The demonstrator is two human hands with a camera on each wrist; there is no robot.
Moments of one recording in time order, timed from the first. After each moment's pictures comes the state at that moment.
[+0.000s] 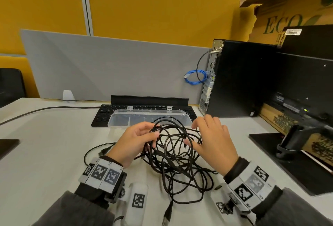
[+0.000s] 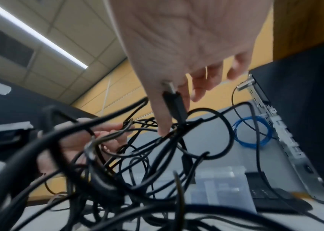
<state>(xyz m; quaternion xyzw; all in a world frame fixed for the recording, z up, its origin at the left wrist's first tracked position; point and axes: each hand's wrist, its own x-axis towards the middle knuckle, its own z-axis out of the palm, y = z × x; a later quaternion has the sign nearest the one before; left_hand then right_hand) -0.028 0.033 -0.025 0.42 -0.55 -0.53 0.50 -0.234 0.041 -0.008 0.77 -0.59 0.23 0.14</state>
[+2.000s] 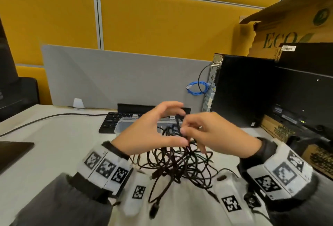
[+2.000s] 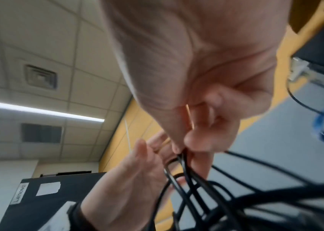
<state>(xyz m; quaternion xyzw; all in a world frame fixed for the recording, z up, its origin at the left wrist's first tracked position) -0.039 0.075 0.059 0.36 -0.81 -0.25 0.40 -0.220 0.086 0.092 0.87 -0.44 0.18 -0.14</state>
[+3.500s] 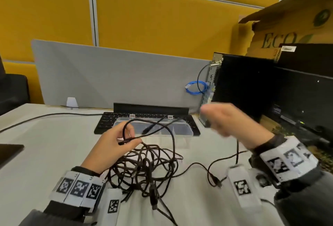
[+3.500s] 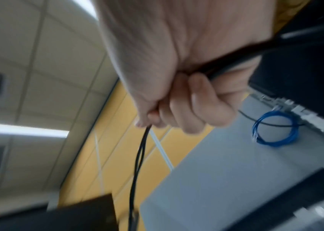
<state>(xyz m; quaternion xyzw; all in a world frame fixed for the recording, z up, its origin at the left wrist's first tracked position) 0.031 0.039 -0.019 0.47 -0.70 -0.19 0.50 -0.244 0.049 0.095 0.78 -0.50 0.31 -0.22</state>
